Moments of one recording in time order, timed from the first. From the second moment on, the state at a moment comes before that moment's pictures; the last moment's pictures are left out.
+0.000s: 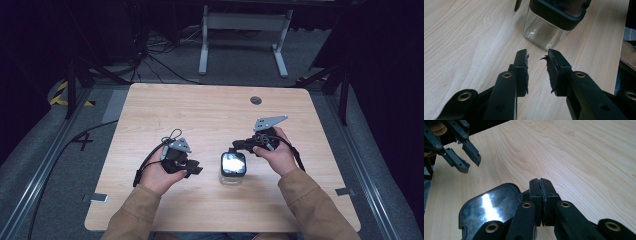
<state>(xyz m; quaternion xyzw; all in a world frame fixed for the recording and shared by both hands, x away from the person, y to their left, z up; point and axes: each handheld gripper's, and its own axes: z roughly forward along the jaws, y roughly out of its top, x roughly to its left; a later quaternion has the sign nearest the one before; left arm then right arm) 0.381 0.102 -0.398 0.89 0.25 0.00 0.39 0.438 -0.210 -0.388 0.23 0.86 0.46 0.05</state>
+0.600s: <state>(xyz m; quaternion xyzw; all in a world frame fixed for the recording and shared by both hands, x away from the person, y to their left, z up) 0.380 0.100 -0.397 0.89 0.25 -0.01 0.38 0.441 -0.211 -0.388 0.23 0.86 0.45 0.04</state>
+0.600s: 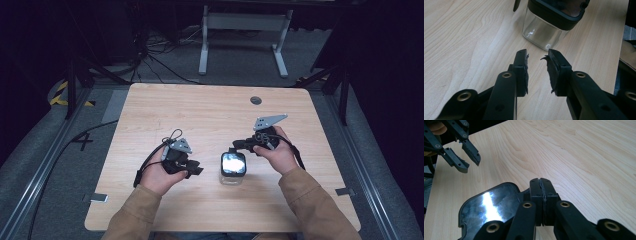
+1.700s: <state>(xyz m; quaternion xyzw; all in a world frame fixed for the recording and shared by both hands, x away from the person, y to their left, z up) 0.372 0.083 -0.396 0.89 0.22 -0.02 0.39 0.443 -0.210 -0.388 0.24 0.86 0.45 0.04</state>
